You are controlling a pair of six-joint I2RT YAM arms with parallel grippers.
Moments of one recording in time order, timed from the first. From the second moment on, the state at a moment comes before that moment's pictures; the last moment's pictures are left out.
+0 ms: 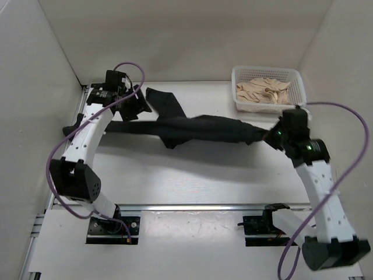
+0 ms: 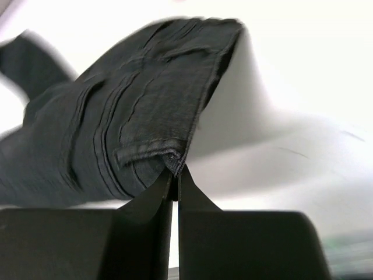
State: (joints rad) left arm -0.16 1.61 1.61 -0.89 0.14 -0.57; right arm 0.21 1.01 1.16 -0.87 0.12 0.70
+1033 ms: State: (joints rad) left arm 0.48 1.94 1.32 -0.85 0.03 -0.58; right arm -0.02 0.92 0.91 -1.04 0.12 0.66
